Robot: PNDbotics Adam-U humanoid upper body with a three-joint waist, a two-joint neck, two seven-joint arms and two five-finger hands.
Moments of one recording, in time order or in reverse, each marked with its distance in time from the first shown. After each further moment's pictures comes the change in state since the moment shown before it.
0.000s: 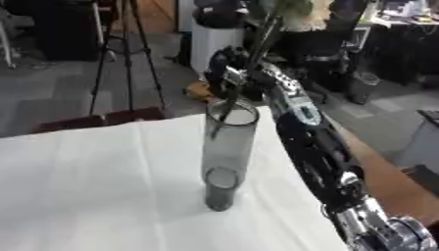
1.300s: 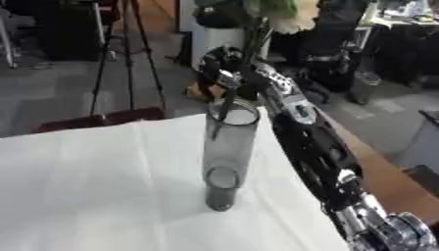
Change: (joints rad) left arm 0.000 0.000 0.000 0.001 0.000 -0.001 -0.001; right arm -0.017 -0.024 0.066 0.014 0.027 -0.090 0.001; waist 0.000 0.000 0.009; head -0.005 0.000
